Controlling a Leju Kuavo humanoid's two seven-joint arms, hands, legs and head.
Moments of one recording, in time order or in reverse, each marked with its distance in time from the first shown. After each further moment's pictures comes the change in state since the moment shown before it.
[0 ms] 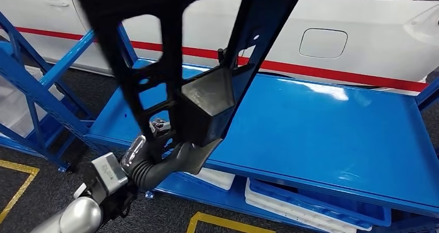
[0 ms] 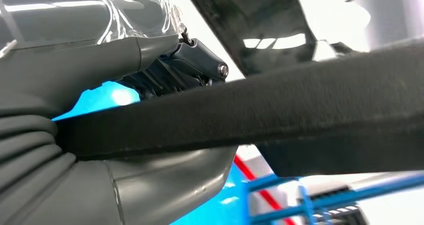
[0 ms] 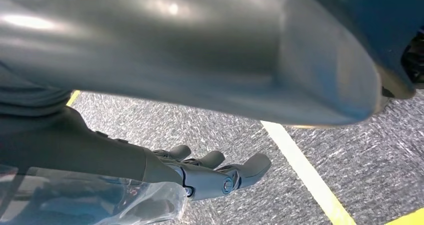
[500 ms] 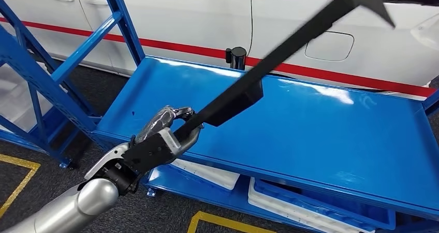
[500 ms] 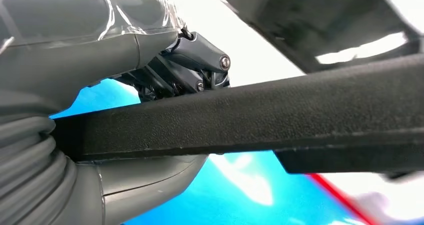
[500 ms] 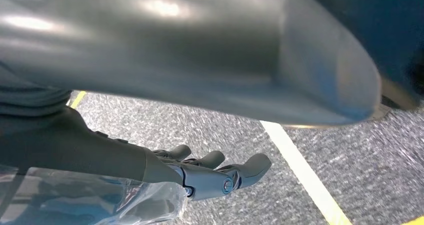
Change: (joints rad) left arm -0.109 -0.018 -0.025 0.165 -0.197 -0.028 0.222; right arm -0.001 -0.003 0.003 0.000 0.000 0.008 0.012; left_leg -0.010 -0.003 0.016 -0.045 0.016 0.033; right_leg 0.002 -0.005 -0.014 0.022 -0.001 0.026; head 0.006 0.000
